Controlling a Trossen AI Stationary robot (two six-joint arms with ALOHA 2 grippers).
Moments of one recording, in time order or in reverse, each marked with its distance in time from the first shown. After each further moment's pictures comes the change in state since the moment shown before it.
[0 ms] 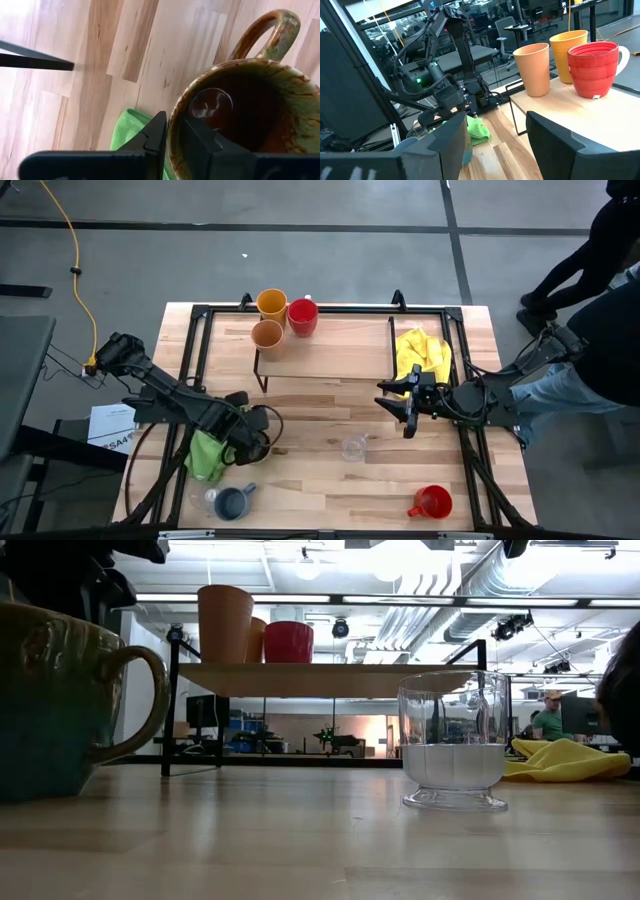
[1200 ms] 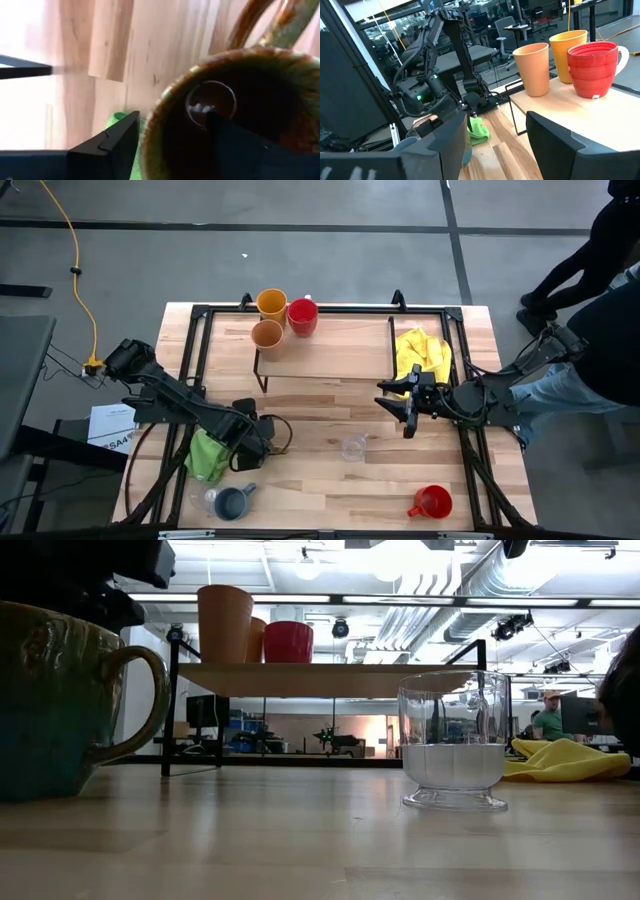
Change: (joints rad) left arm -0.002 0.113 0.000 0.044 0.037 0.079; right arm 0.000 0.000 0.000 -0.002 0.000 0.000
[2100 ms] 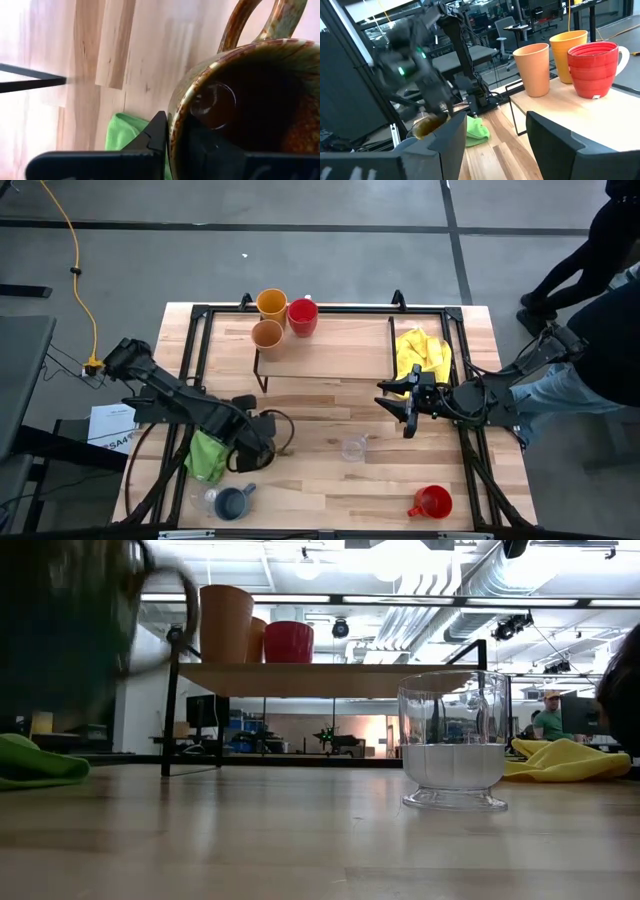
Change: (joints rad) left arm 0.008 -0.014 0.236 -0.180 0.019 0.005; right arm 0.000 0.000 0.000 0.002 0.000 0.000
